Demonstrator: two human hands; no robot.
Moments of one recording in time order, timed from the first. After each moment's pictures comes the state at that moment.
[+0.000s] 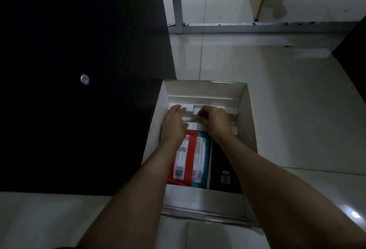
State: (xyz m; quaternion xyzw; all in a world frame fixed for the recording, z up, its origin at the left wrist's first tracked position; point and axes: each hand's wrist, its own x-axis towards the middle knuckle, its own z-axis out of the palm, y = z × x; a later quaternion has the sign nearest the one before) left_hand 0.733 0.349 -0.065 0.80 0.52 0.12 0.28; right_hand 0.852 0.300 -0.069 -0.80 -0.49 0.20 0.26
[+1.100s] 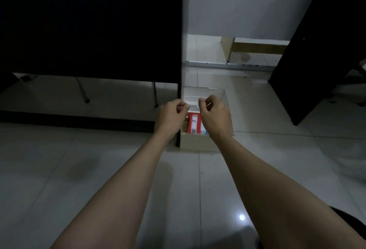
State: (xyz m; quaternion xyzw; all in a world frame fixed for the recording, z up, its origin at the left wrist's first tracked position) left_hand 0.517 0.153 0.192 0.75 0.43 0.28 0.41; right_hand 0.623 0.096 0.185 -0.83 -0.37 0.06 0.42
